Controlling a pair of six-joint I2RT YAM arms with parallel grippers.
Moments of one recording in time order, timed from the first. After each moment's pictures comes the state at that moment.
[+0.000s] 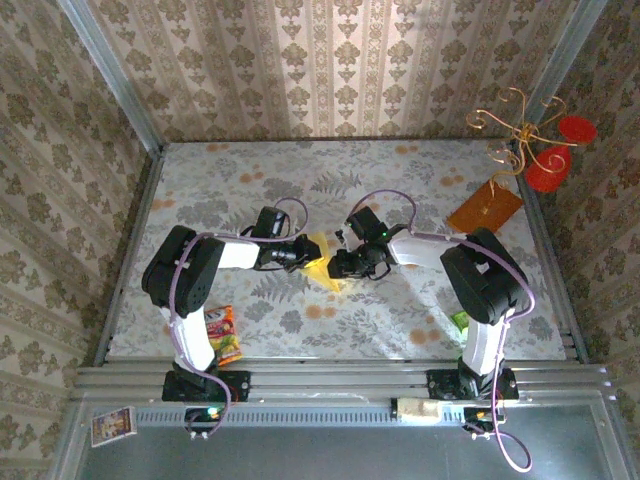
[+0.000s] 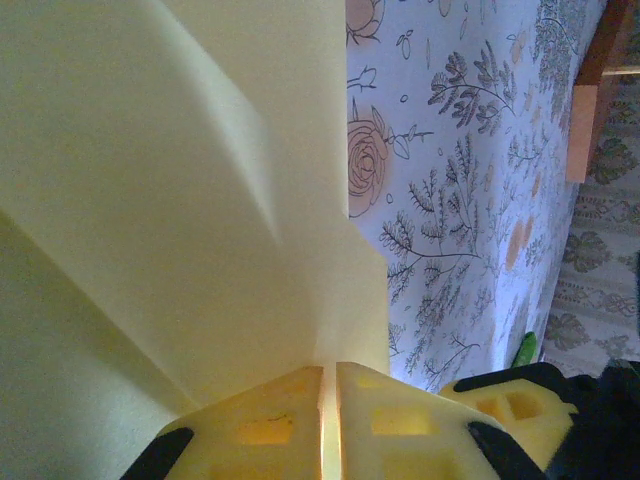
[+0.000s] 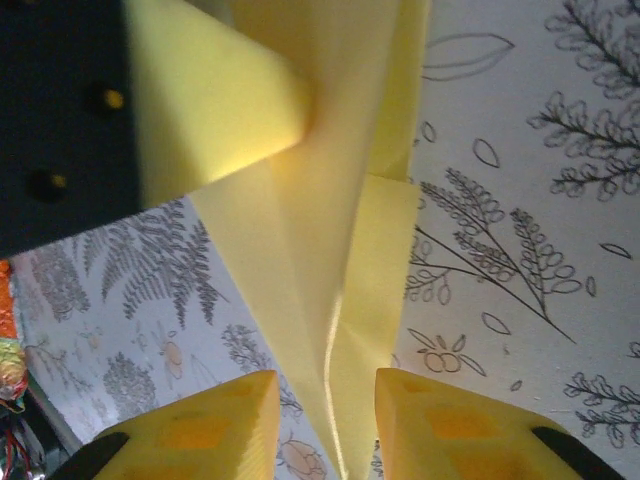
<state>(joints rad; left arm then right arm) -0.49 1.87 0.86 0.15 0.69 -0.83 0.58 1.85 1.06 -0.31 -0.47 0.48</state>
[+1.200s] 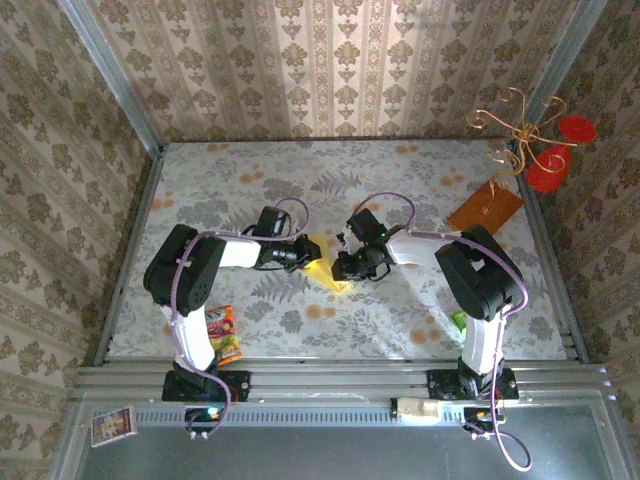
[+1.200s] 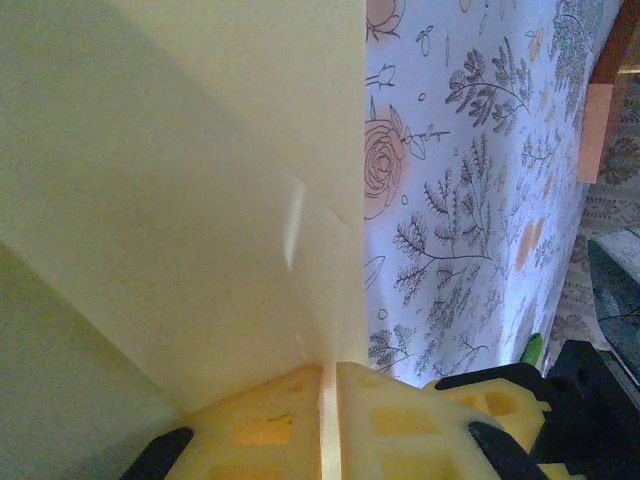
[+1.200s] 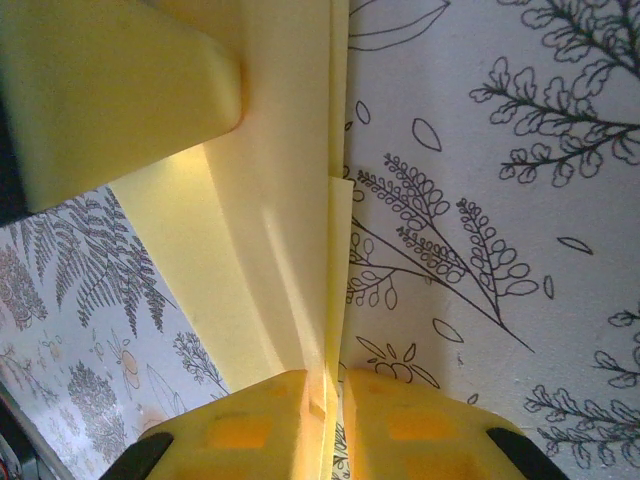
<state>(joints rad) -0.49 1.89 0.88 0.11 0.68 -0.82 0.58 1.89 1.06 -0.32 -0.46 0.48</state>
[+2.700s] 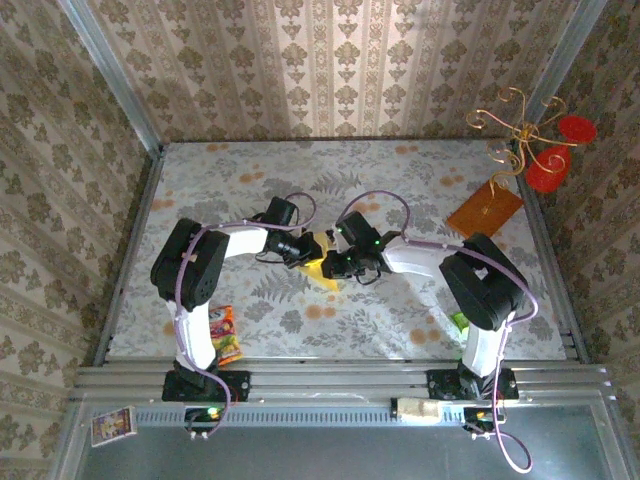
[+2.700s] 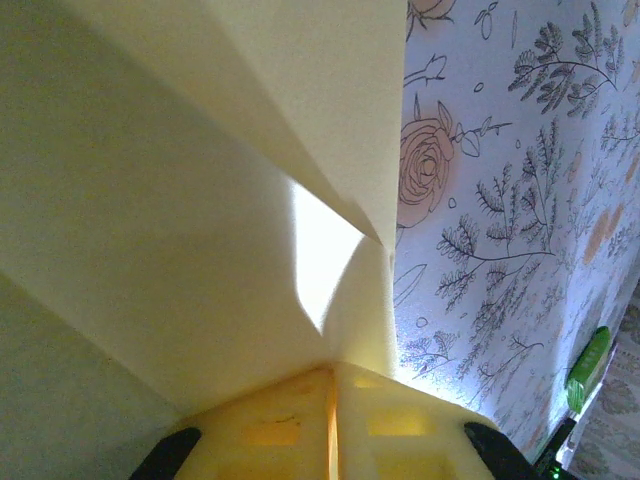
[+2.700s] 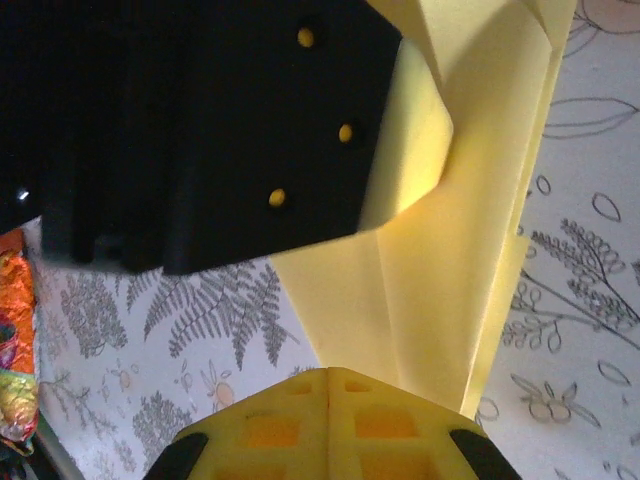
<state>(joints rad) -0.50 1.94 1.06 -0.21 0.62 -0.69 0.67 1.84 1.05 -0.19 -0.37 0.56</state>
